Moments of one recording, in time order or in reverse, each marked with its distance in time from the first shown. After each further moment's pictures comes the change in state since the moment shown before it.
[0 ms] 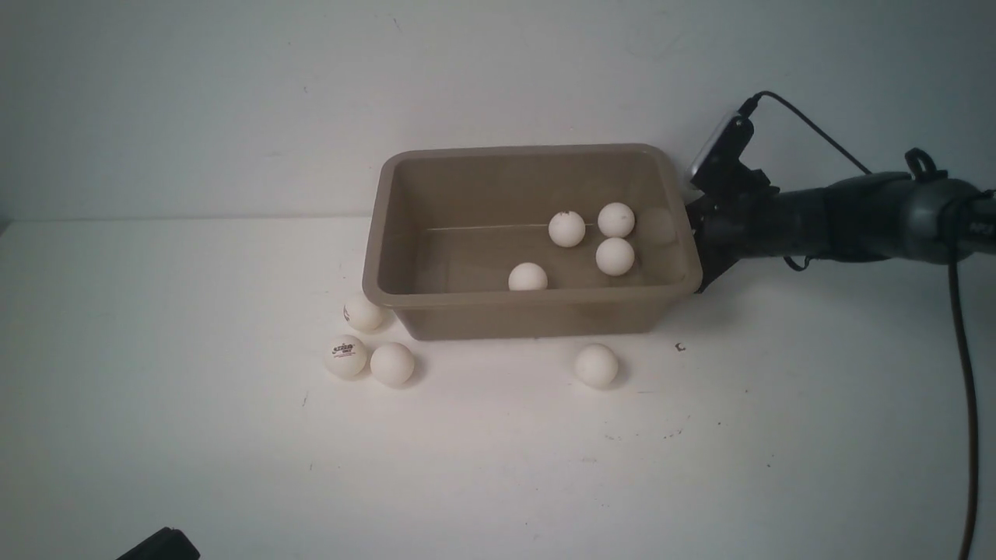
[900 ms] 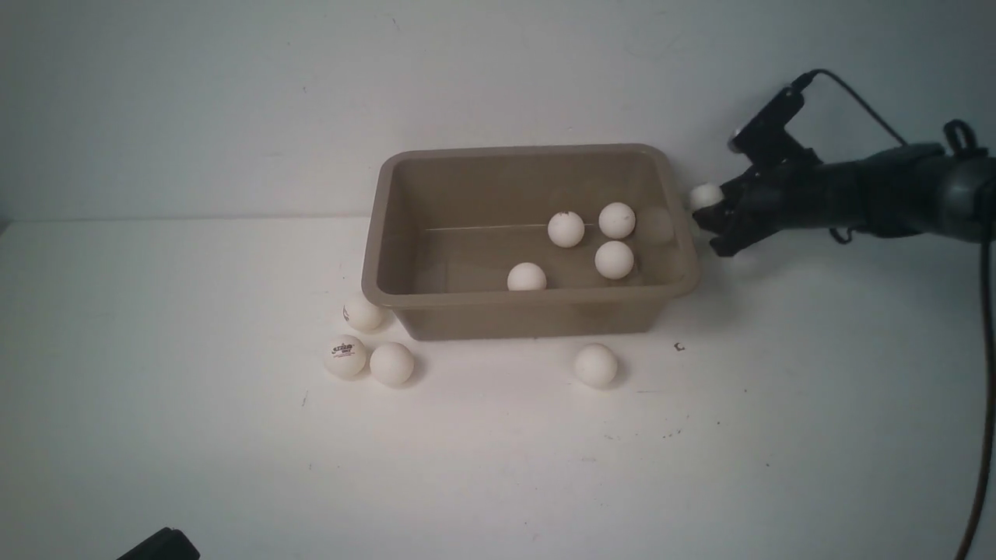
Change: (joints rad) right arm -0.083 -0.068 -0.058 -0.257 -0.023 0.394; left arm 0.000 0.000 0.000 0.000 0.001 0.001
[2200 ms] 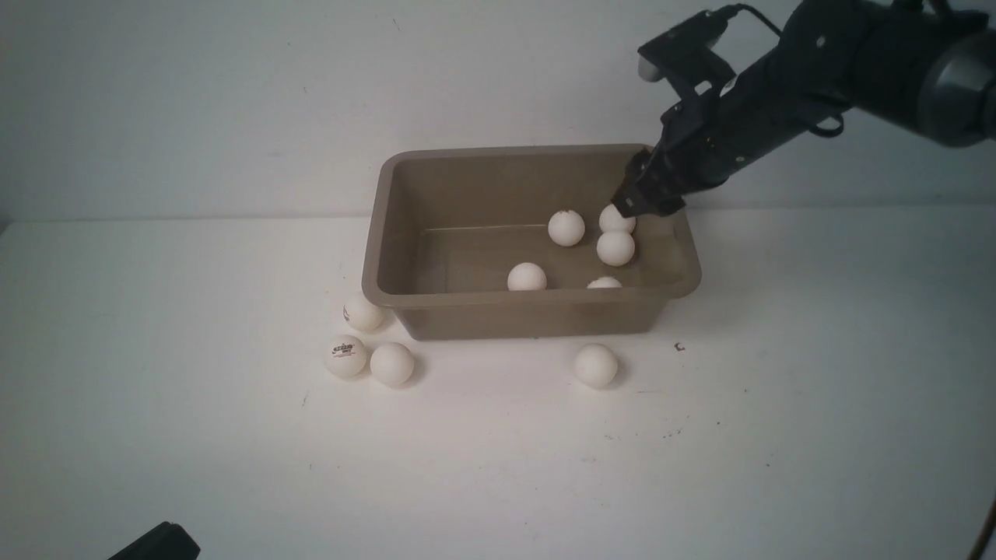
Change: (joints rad) right arm 0.281 -0.280 -0.069 -0.820 0.380 1.151; left arm 0.000 0.000 0.000 -0.090 0.000 0.076
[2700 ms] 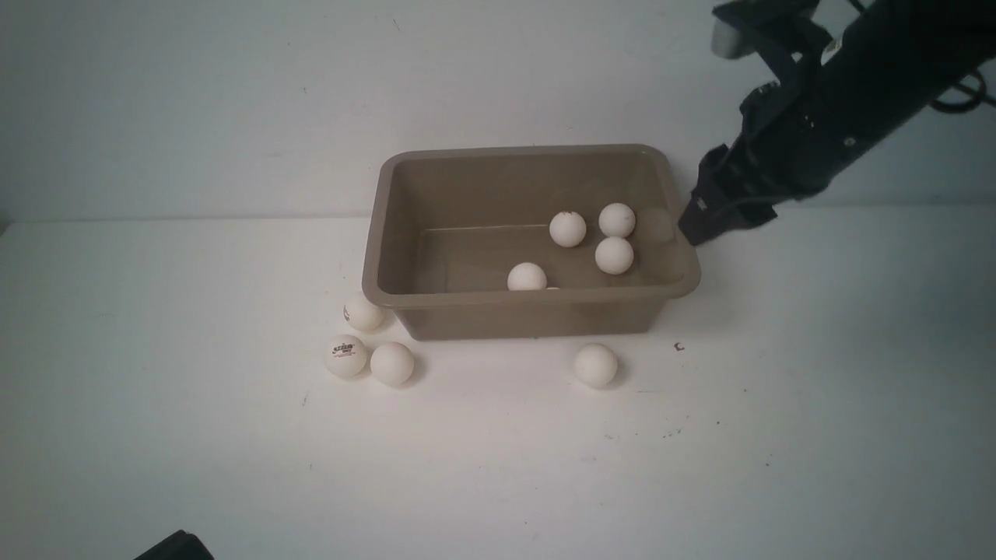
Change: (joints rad) right arm 0.009 -0.323 0.260 -0.055 0.239 0.209; left arm 0.000 0.000 0.000 -0.013 0.046 0.070
